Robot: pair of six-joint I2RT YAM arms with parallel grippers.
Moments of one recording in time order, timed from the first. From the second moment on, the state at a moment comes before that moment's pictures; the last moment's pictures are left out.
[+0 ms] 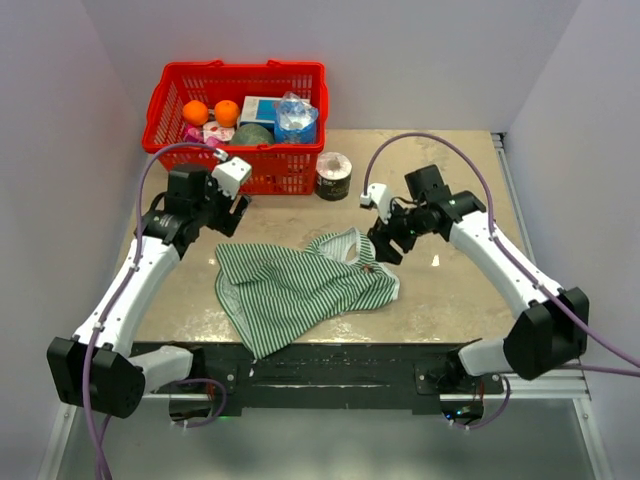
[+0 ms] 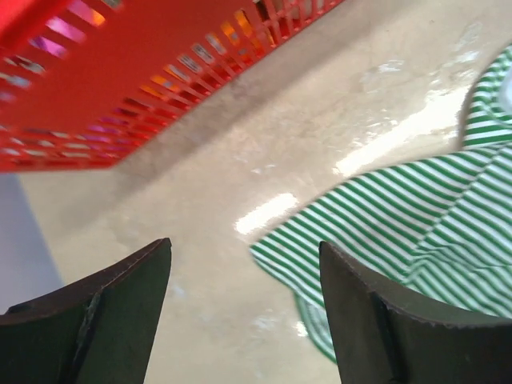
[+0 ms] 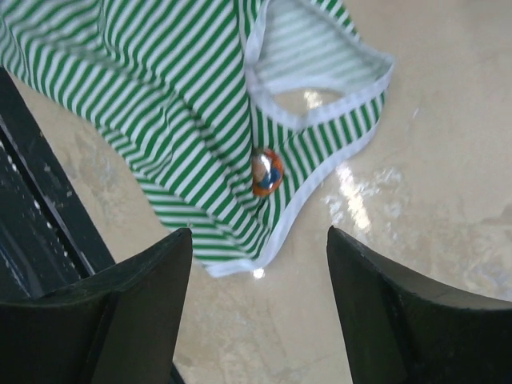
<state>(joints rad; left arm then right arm) -0.22 1.18 1.09 -0.55 0.04 0.41 0.39 1.36 1.18 -0.88 -0.44 -0.59</state>
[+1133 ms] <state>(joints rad) -0.22 1.58 0.92 -0.90 0.27 0.49 0.38 2.01 1.41 -0.55 -0.36 -0.23</state>
